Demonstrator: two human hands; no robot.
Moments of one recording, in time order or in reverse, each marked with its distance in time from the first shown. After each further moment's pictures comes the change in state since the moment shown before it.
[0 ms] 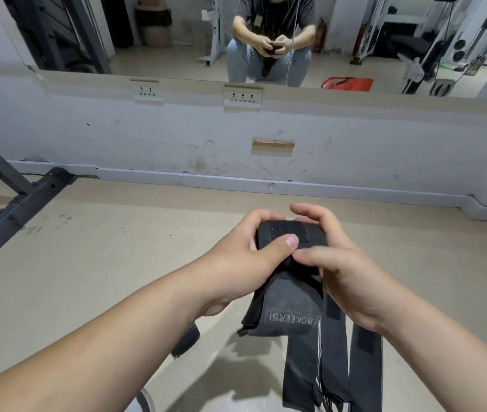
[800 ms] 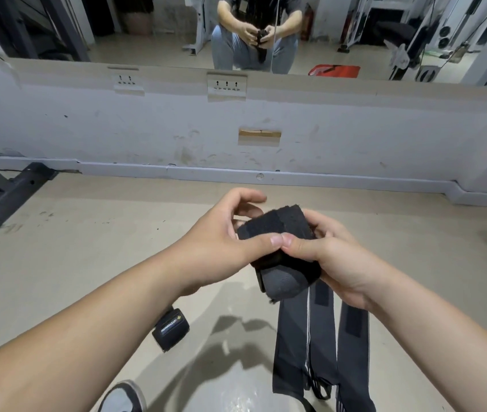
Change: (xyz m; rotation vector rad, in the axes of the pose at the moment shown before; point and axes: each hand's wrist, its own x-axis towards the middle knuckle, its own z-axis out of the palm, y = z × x) left_hand 0.015 -0.006 -0.013 0.192 -0.035 0.162; right_hand 0.003 0.003 -0.023 -0.092 0.052 0.081
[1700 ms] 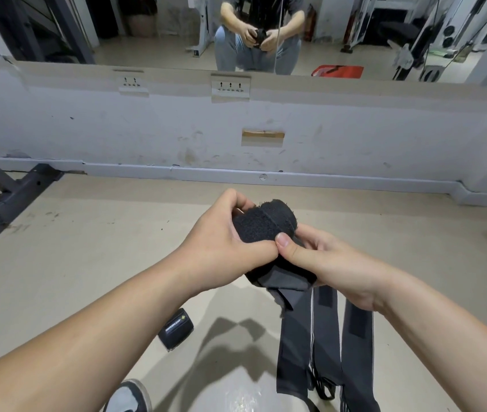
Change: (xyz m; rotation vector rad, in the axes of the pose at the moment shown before) left_hand -0.005 0.003 0.002 0.152 0.173 -0.059; right_hand -0.005 0.000 0.004 -0.215 -0.190 0.023
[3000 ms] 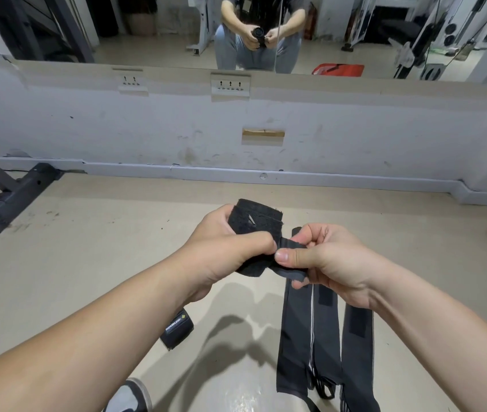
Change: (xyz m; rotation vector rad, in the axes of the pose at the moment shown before) left_hand 0.001 0.003 0.005 -0.294 -0.103 -0.171; right_hand 0.006 -0.004 0.000 0.215 0.215 0.151
